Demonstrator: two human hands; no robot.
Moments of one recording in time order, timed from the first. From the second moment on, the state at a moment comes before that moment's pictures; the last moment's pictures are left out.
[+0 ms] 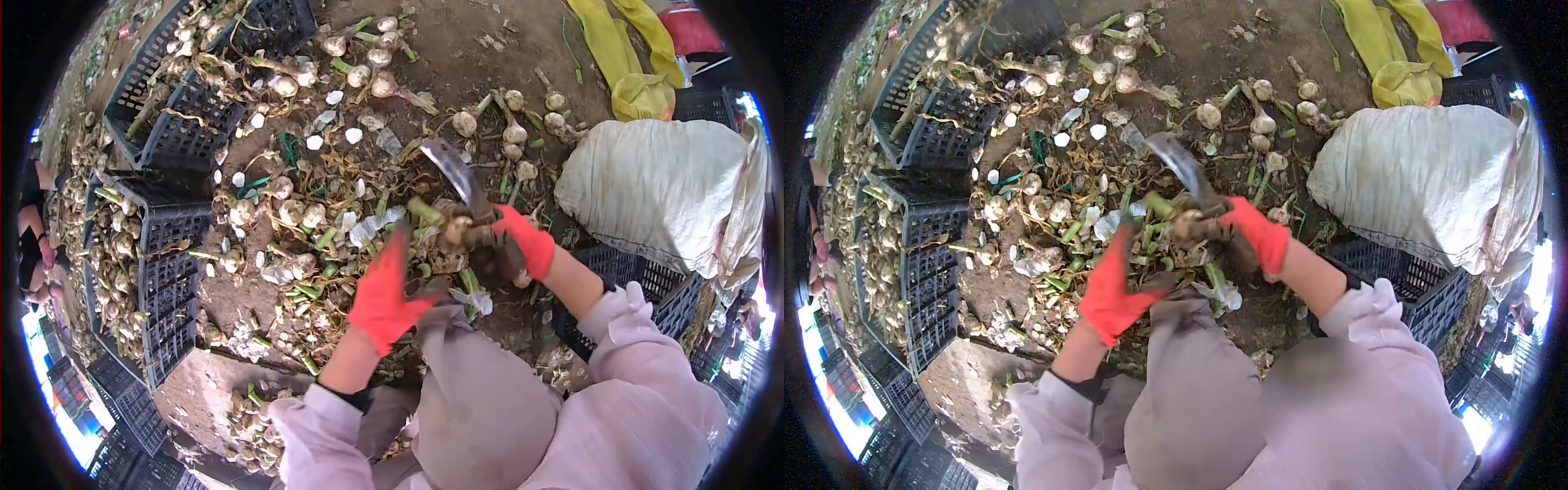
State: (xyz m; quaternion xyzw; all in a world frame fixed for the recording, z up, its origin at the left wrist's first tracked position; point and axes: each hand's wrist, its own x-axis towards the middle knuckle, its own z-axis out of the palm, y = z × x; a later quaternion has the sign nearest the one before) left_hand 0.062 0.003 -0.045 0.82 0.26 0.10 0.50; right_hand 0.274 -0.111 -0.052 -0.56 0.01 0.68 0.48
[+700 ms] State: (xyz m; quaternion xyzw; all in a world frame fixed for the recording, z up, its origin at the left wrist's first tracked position) left_hand 0.046 -0.038 -0.038 0.51 0.37 0.17 0.76; right_hand 0.227 -0.105 0.010 -0.66 -0.69 0.26 0.11
